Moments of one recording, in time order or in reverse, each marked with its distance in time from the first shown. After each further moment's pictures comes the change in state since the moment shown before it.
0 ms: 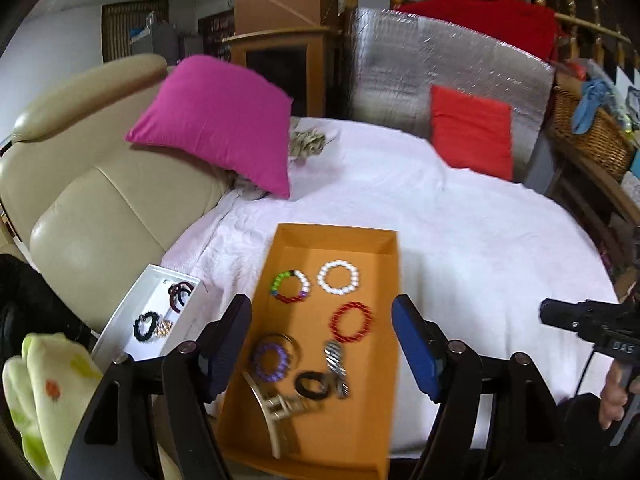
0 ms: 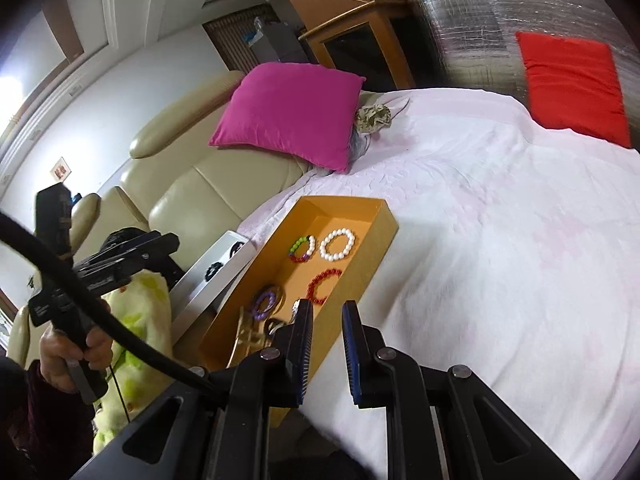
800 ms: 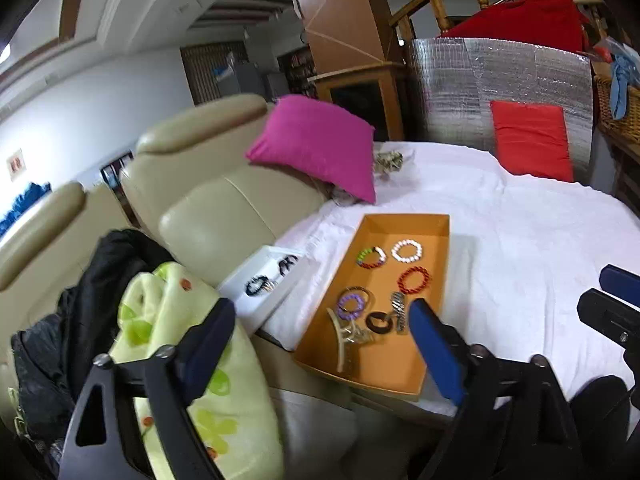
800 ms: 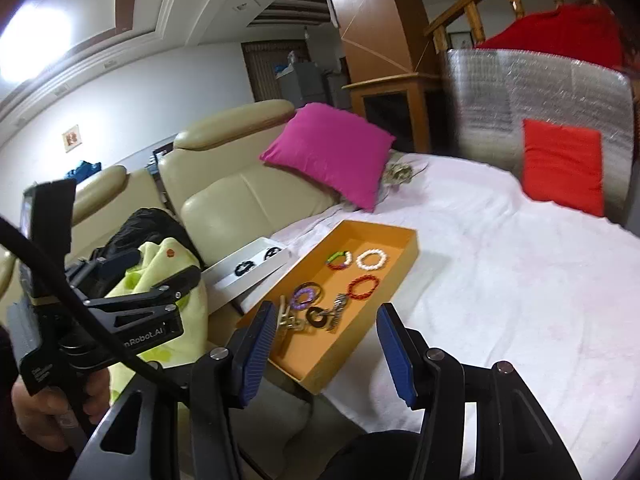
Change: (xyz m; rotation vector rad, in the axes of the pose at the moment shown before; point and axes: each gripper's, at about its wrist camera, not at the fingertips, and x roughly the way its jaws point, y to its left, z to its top) left arm -0.127 -0.048 -0.096 0.001 -0.137 0.407; right arm -0.096 0.130 -0.092 -0.205 -0.200 -0.117
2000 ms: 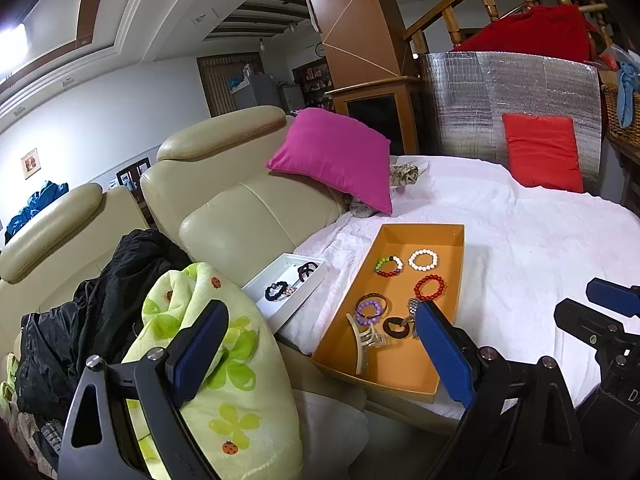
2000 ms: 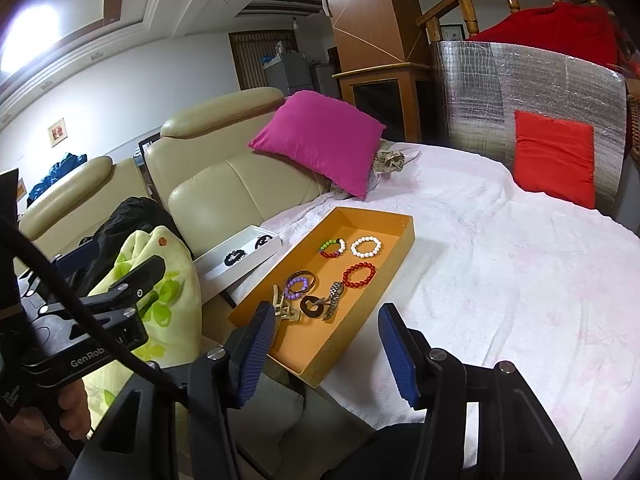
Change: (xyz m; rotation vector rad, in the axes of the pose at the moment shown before) left arm -0.017 0.017 -0.012 -0.023 -0.040 0.045; right arm 0.013 0.015 -0.006 0.009 0.047 -0.041
